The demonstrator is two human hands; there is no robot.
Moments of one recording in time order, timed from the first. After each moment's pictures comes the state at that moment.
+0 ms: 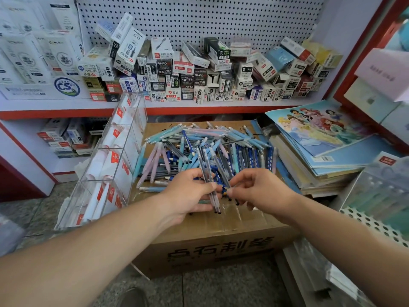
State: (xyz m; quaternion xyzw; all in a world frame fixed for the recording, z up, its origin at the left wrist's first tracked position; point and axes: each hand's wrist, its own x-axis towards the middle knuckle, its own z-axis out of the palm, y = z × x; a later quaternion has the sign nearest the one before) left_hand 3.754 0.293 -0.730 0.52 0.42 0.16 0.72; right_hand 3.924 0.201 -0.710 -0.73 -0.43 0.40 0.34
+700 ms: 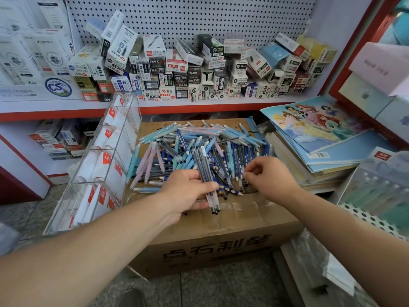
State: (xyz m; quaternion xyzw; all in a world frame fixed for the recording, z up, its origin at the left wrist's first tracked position) left_hand 3.764 0.295 -0.734 0.52 0.43 0.17 0.71; right_hand 3.966 0.210 -0.725 -0.82 -0.47 0.19 0.27
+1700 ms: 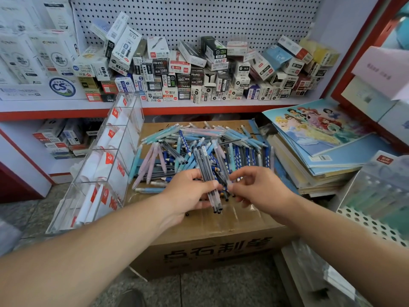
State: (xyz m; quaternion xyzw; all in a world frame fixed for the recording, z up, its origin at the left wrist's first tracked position) left_hand 3.765 0.292 -0.731 0.52 0.42 0.18 0.72; right_hand 3.929 0.200 -0.713 -0.74 -0.40 0.39 0.38
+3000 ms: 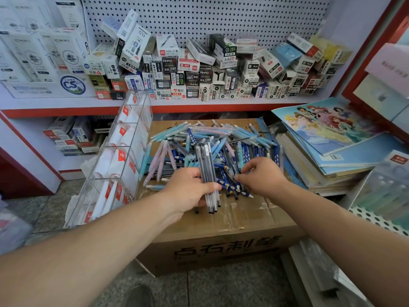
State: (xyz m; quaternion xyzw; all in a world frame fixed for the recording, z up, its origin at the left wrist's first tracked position) left_hand 3.746 0.302 -0.732 0.57 0.45 0.18 0.67; right_hand 3.940 0.244 -0.735 -0.84 -0.38 0.27 0.27
